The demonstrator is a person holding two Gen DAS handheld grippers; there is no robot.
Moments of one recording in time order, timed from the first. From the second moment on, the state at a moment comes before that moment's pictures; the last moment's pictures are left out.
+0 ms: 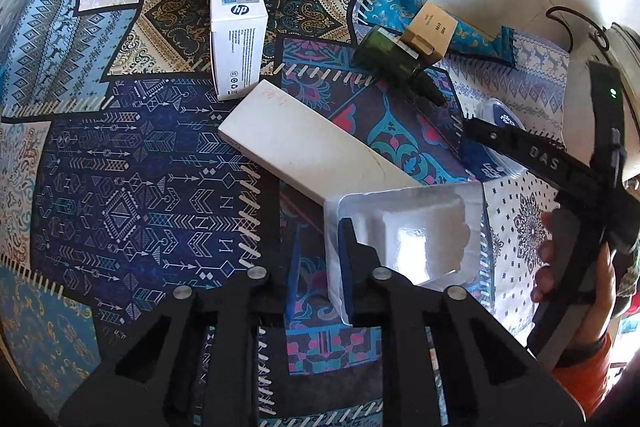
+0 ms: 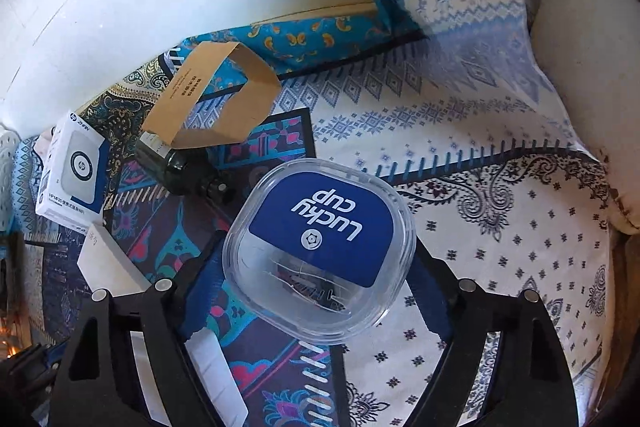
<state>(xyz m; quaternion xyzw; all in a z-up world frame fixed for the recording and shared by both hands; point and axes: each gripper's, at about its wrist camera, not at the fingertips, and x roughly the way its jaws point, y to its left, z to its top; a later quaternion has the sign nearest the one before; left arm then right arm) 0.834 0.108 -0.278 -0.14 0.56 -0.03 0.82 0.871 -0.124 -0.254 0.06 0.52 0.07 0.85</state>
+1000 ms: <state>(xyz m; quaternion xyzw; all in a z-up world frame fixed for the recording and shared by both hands) 0.700 0.041 -0.154 -0.13 0.41 0.06 0.90 0.711 -0.178 -0.132 -0.01 0.39 0.21 0.89</state>
